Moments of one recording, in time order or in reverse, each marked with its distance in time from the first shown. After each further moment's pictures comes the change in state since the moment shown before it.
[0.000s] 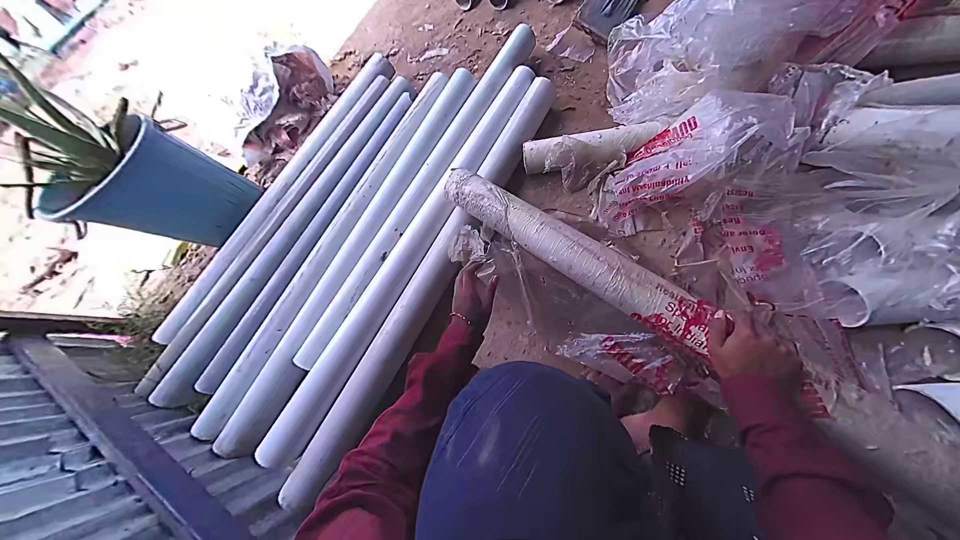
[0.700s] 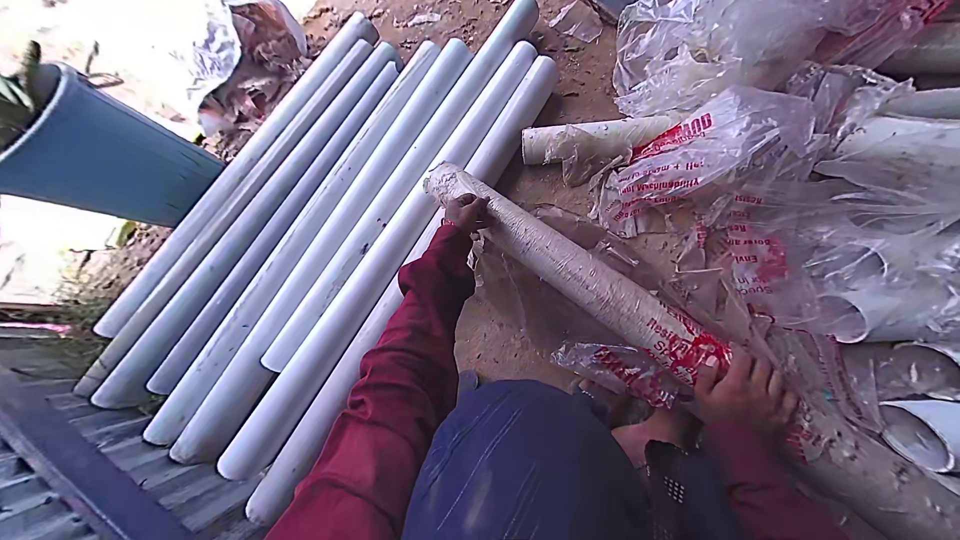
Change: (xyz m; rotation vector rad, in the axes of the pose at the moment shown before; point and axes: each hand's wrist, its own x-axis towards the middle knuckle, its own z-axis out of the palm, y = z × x) left_hand 0.164 0.002 0.009 -0.650 -0.196 -0.558; right_hand -0.041 -0.003 0.020 -0.069 0.157 -0.003
